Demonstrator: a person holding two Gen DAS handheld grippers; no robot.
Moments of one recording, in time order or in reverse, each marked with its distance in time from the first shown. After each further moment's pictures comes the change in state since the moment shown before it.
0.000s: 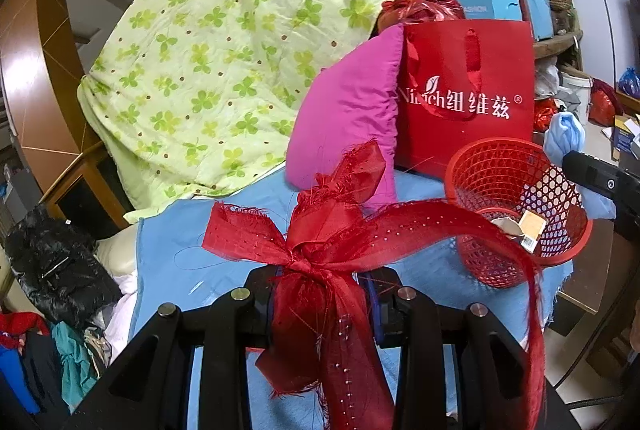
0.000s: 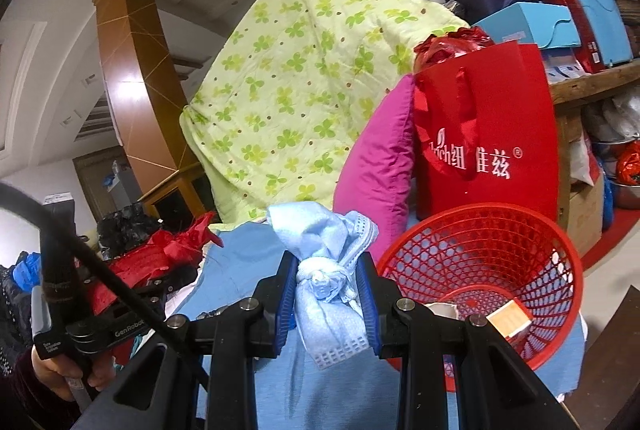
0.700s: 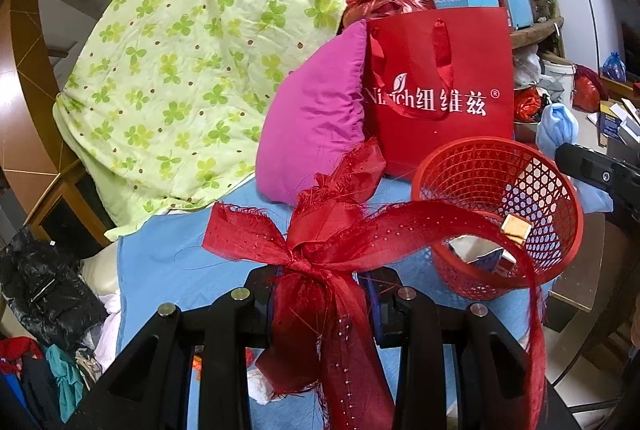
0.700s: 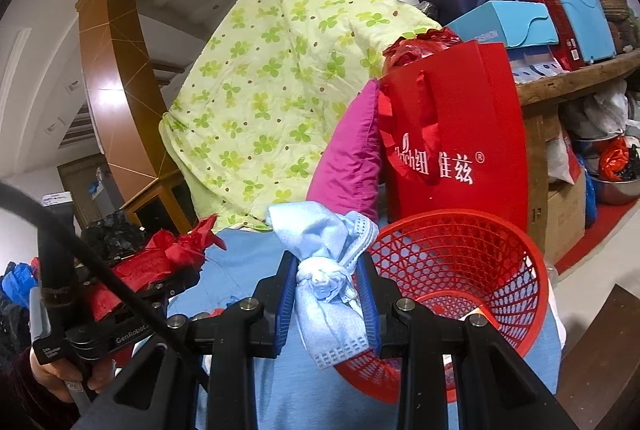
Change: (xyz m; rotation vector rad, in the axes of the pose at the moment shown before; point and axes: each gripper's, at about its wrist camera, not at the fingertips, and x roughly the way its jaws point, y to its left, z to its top) left arm 0.022 -0.040 0.021 0.062 0.002 -0.058; right arm -0.002 -0.038 0.010 0.026 -0.008 -0.061
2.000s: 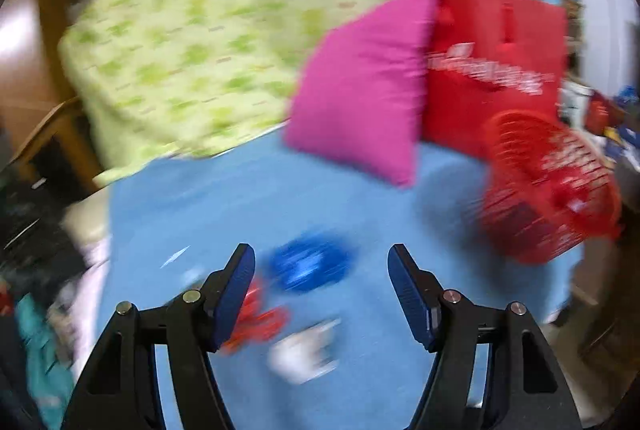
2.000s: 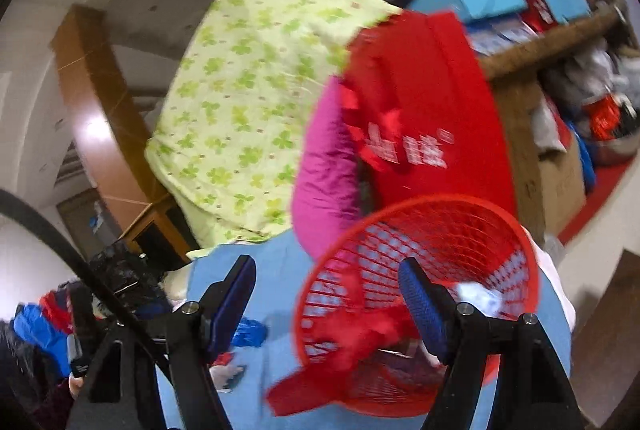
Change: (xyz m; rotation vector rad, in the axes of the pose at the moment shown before) left arm 0.026 0.120 -0.094 -0.167 0.087 0.010; right arm 0.004 -0.020 0.002 0.098 -0.021 0.033
